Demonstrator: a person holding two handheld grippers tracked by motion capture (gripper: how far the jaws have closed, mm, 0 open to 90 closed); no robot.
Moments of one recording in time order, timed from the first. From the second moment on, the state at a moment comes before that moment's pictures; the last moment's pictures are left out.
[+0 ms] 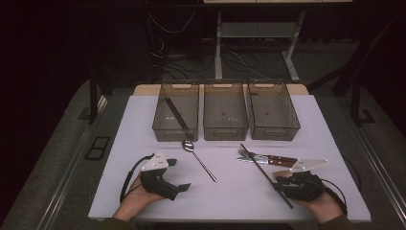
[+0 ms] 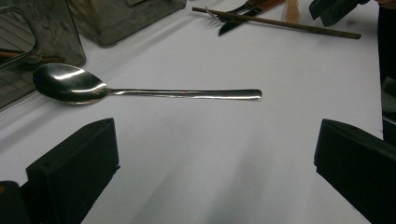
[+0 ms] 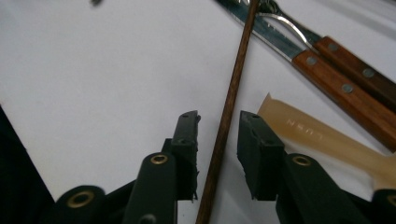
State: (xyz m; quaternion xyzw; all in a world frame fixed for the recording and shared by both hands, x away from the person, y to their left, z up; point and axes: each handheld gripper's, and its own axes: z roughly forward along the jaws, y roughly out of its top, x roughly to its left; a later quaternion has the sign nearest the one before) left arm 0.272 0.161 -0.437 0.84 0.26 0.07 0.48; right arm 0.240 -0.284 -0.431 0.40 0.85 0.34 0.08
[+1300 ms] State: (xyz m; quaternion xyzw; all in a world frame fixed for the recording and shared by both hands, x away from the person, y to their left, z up) left arm 0.271 0.161 -0.438 0.84 0.26 0.07 0.47; right arm 0.242 -0.280 -0.433 0.43 0.84 0.32 0.08
